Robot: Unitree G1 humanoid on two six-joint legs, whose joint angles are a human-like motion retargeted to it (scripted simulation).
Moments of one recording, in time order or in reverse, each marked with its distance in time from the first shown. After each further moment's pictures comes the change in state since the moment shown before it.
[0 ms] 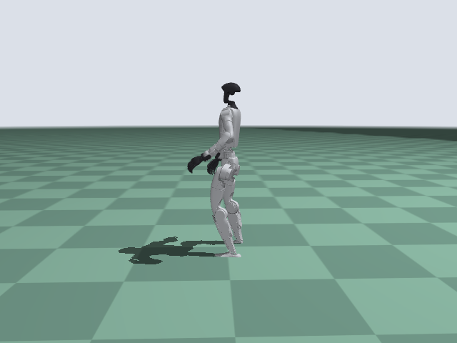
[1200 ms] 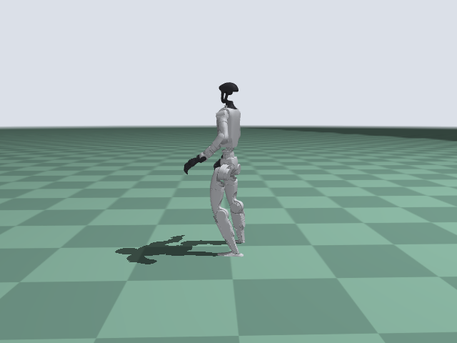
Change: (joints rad) left arm 0.014 -0.016 0.002 0.015 0.106 0.016 0.087; right arm 0.034 -0.027 0.001 0.051 -0.032 0.005 -0.124; waist -0.043 -0.002 0.015; left_leg 0.079 0.014 0.089 -0.024 -0.057 0.048; right_leg 0.102 0.021 0.013 -0.187 0.093 0.018
